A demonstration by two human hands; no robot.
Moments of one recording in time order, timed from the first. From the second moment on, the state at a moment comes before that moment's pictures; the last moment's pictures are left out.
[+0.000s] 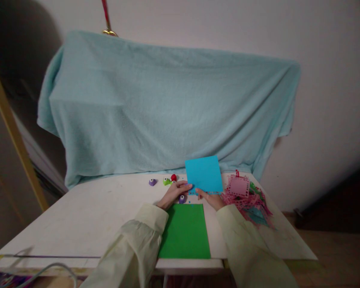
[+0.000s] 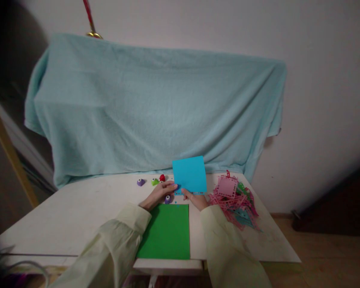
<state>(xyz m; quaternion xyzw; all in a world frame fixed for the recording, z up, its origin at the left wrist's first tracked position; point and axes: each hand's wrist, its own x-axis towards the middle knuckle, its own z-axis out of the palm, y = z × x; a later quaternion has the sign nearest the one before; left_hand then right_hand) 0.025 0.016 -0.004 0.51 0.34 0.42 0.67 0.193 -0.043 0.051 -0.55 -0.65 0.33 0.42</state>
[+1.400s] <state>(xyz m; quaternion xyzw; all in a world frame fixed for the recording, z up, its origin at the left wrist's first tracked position) 0.026 0.014 0.001 0.51 0.35 0.42 0.67 0.194 -0.041 0.046 -0.56 -0.65 0.36 0.38</state>
